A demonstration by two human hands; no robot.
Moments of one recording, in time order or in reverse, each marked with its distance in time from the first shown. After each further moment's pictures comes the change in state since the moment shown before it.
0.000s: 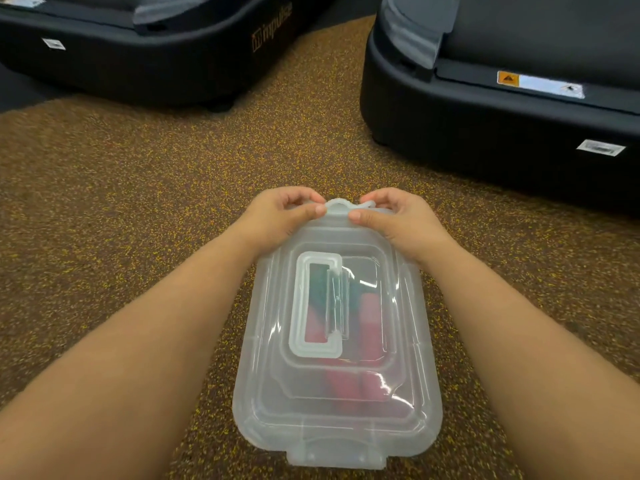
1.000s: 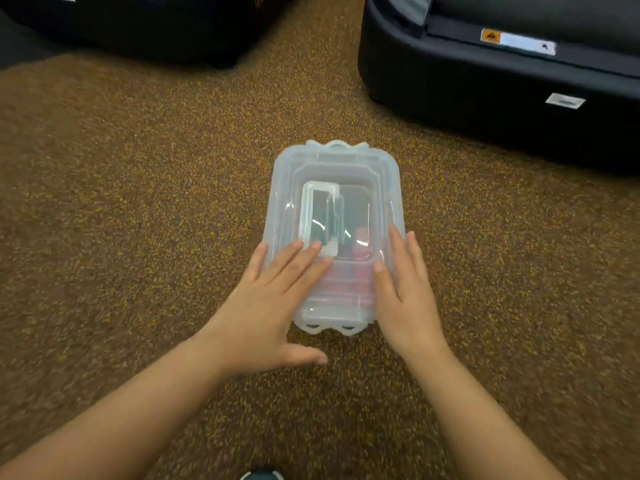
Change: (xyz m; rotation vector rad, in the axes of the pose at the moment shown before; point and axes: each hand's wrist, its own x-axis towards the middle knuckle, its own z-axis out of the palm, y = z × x) left_hand -0.217 -0.042 0.031 1.160 -0.223 0.449; right_hand -0.210 0.049 0.035 -0.333 0.170 -0.119
